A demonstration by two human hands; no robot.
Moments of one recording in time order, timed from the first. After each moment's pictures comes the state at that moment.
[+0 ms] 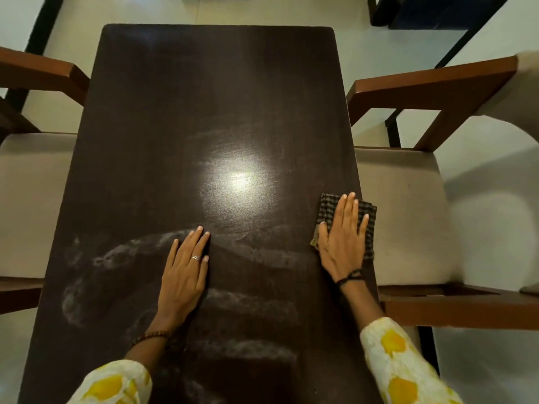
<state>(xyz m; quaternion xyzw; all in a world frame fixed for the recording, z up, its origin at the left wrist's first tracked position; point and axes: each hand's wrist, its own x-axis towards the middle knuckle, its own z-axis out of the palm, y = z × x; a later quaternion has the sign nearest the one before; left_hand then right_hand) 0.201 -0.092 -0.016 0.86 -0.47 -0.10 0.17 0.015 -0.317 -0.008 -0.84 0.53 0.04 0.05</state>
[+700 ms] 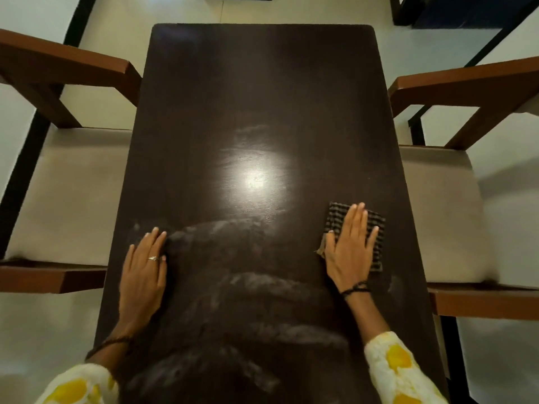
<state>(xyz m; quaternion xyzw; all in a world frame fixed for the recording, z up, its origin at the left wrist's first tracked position) 0.301 0.029 0.000 0.91 -0.37 -0.11 0.14 0.057 -0.236 -0.011 -0.84 0.55 0.03 0.04</state>
